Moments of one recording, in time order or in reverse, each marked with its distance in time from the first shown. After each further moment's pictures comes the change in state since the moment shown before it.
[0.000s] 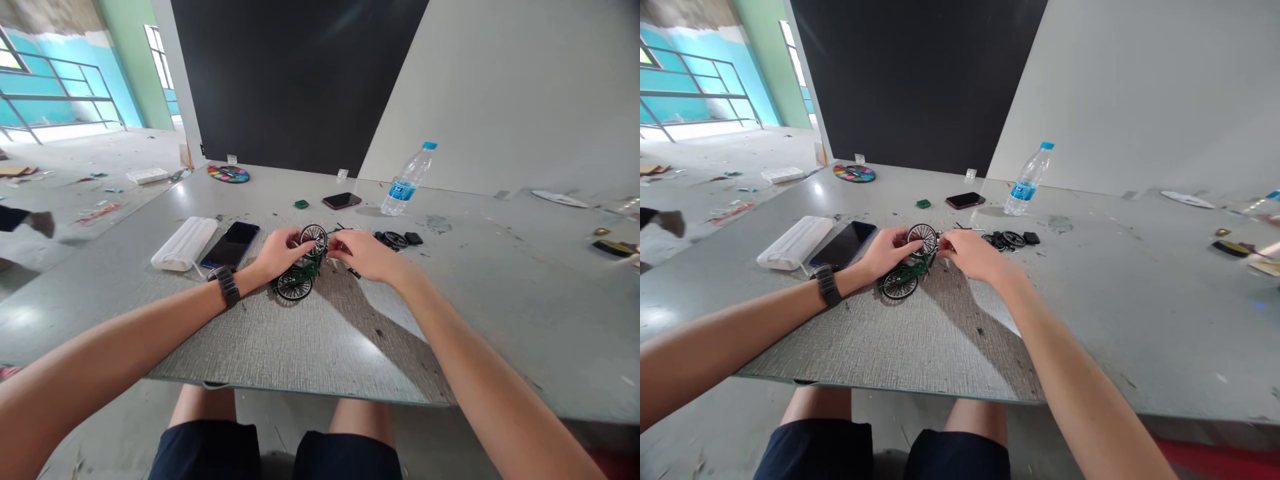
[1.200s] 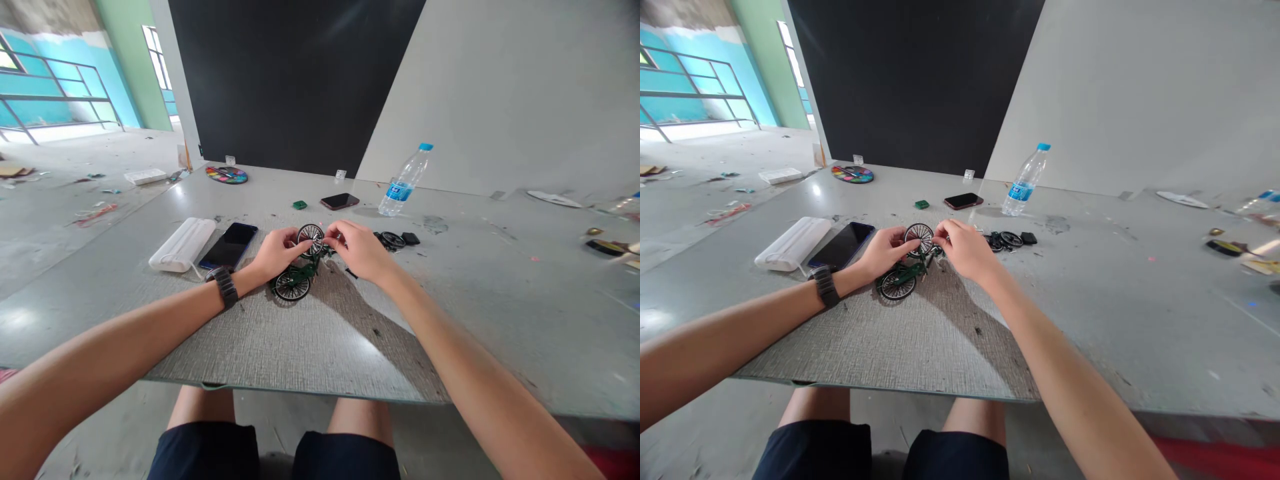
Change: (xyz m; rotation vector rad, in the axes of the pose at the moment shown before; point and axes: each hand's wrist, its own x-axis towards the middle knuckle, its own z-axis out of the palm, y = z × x) left_hand -0.001 0.000 0.000 -0.061 0.002 -0.028; right_hand 0.000 -0.008 0.007 0.037 0.250 0.019
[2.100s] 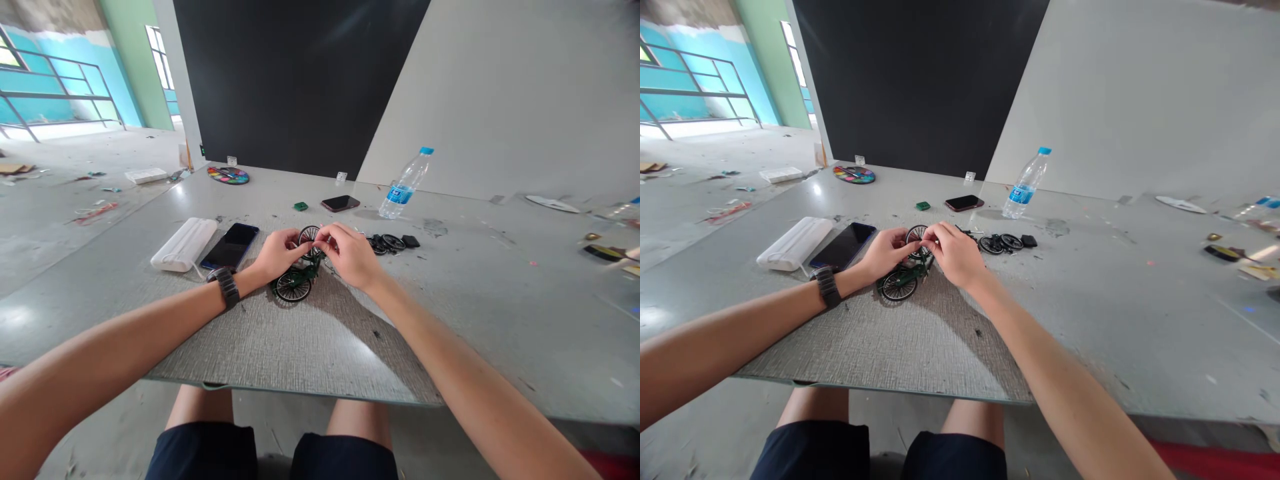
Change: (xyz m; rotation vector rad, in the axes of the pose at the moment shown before) left_hand 0.000 0.002 0.001 0.063 0.023 0.039; right_hand -0.003 -0.012 0.016 0.062 0.121 -0.126
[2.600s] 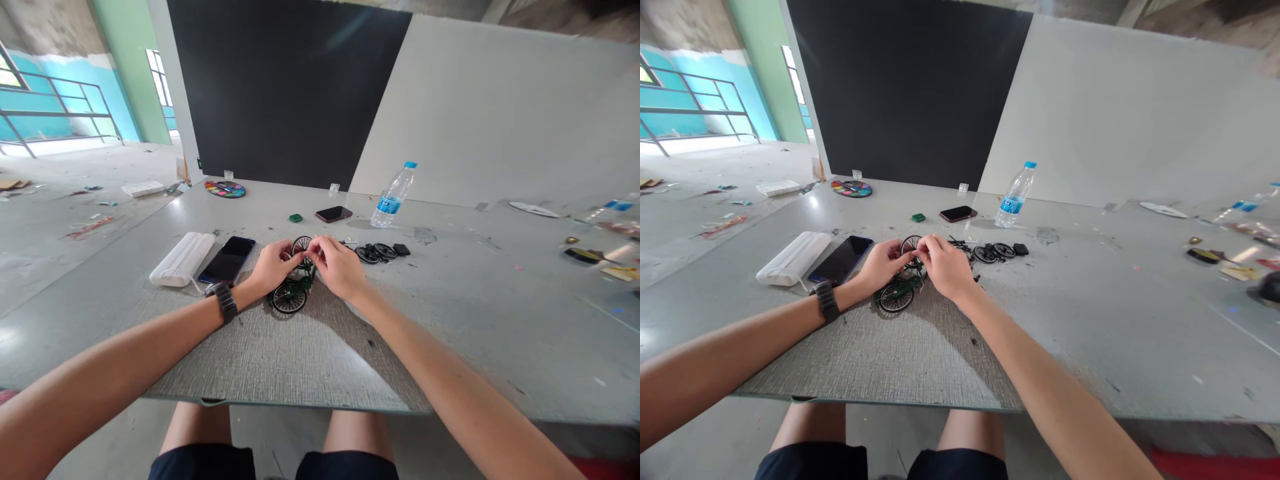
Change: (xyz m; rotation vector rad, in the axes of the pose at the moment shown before) left_hand 0.003 -0.003 0.002 0.086 0.062 0.013; right_hand -0.001 -0.001 0.015 -0.096 0.127 -0.008
